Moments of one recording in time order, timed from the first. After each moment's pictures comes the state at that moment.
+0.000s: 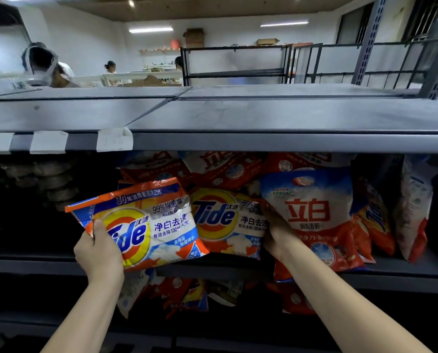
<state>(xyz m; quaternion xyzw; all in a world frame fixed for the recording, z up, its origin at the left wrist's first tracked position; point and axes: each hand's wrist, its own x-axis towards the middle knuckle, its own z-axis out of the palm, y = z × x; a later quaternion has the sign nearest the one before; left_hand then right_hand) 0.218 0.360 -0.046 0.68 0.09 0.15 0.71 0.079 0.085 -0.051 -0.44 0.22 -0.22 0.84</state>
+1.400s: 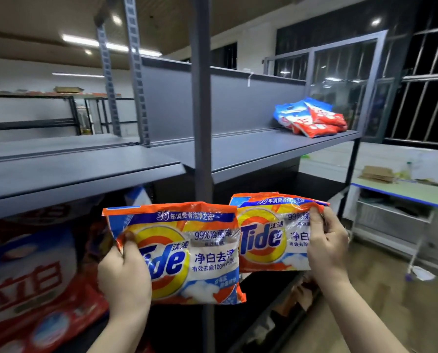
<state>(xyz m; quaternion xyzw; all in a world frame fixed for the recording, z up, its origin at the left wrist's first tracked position) -0.180 0.021 0.028 0.63 -0.28 -0.10 0.71 -0.464 -0.060 0.032 -0.52 0.43 -0.71 0.17</state>
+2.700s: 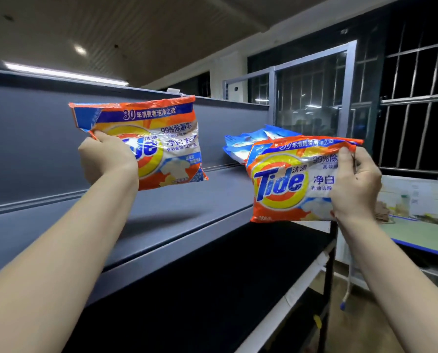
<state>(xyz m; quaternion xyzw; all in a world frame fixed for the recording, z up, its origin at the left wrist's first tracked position) -0.379 -0.459 0.251 0.59 -0.19 -0.02 0.79 -0.719 -0.475 0.178 -0.48 0.40 -0.78 0.02</state>
